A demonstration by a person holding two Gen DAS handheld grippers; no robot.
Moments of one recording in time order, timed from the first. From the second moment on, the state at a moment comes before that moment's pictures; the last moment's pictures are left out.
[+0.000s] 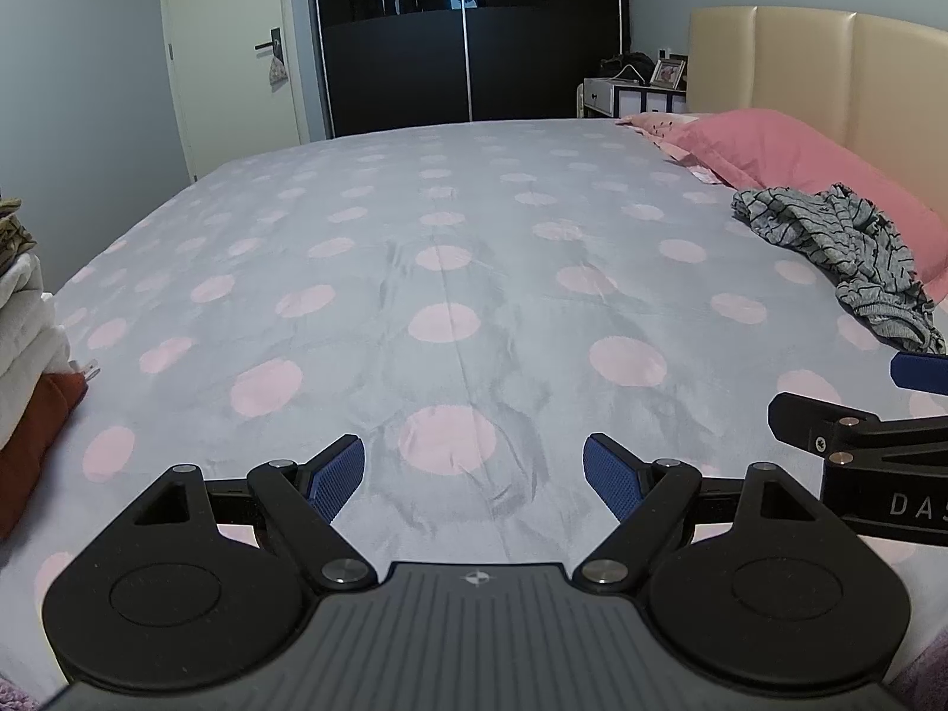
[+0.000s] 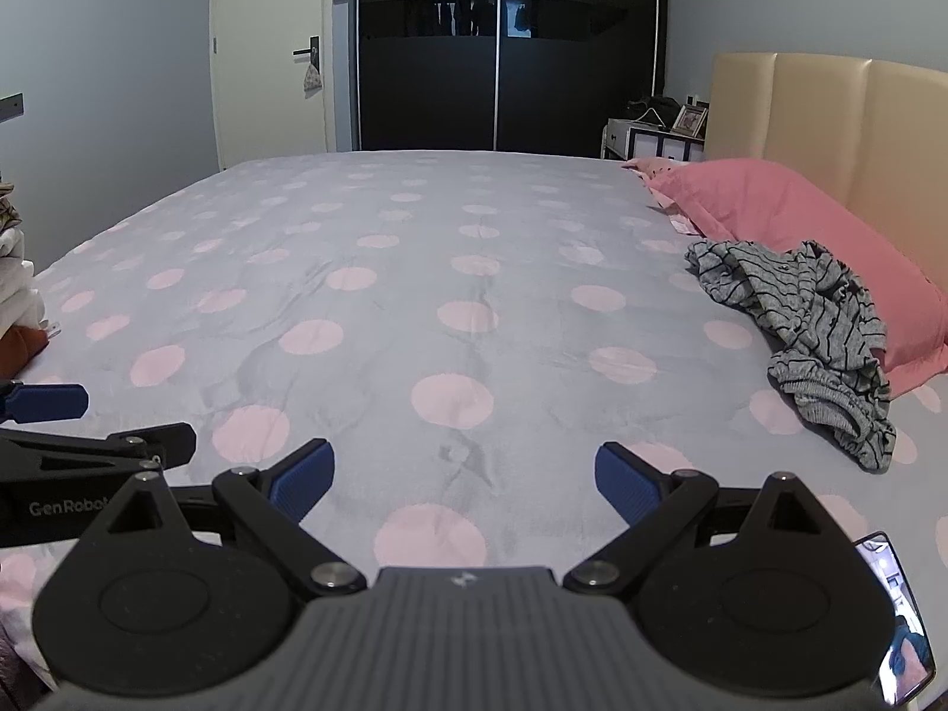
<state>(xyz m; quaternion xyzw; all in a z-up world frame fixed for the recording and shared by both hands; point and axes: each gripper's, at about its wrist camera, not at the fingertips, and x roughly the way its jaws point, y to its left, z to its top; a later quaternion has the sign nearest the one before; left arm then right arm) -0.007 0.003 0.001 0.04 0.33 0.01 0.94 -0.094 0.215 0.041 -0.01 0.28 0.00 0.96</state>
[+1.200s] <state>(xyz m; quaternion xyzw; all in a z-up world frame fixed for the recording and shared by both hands) -0.007 -0.003 -0.002 0.05 0.33 0.02 0.94 -0.101 0.223 0.039 -0.01 0.27 0.00 0.96</state>
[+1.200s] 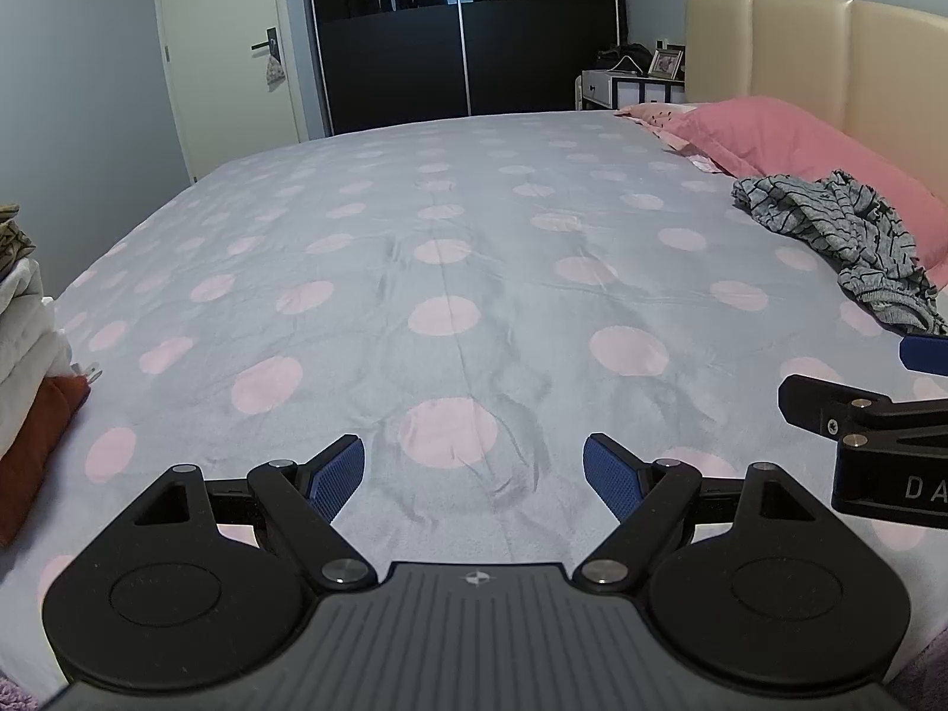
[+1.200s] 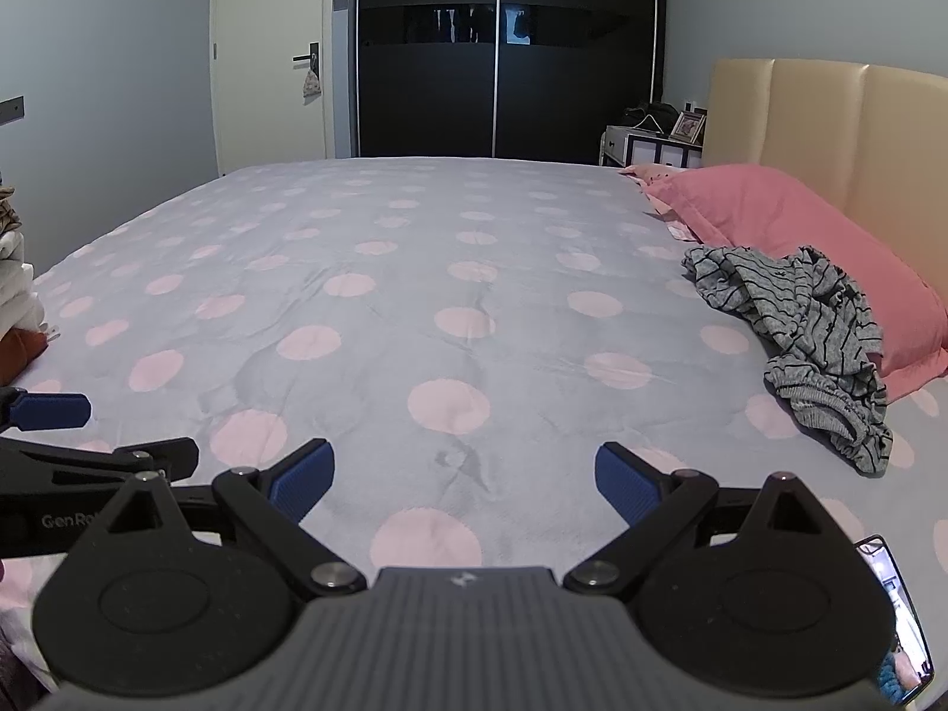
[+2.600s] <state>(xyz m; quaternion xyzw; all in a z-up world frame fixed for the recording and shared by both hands) 0.041 0.037 -0.015 0.00 0.35 0.04 0.94 -0.033 0.070 0.025 -0.06 0.30 -0.05 0.95</state>
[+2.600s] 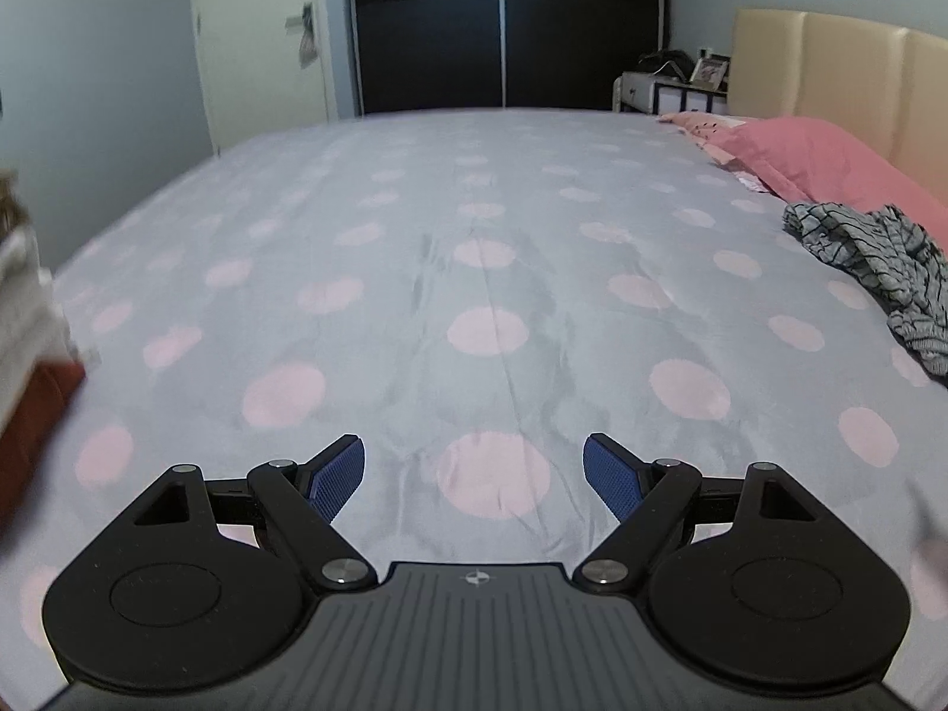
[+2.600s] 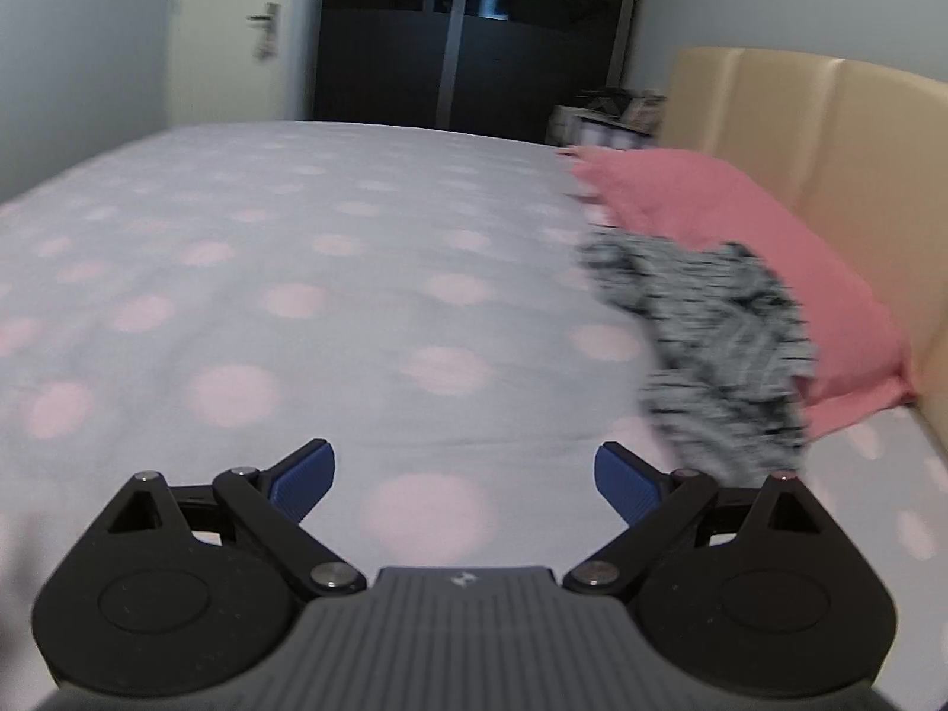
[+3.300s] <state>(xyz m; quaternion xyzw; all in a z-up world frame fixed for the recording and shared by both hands) 0.078 0.045 -0.075 0.01 0.41 0.06 0.91 0.090 -0.111 -0.073 -0.10 0.41 -0.18 0.89</state>
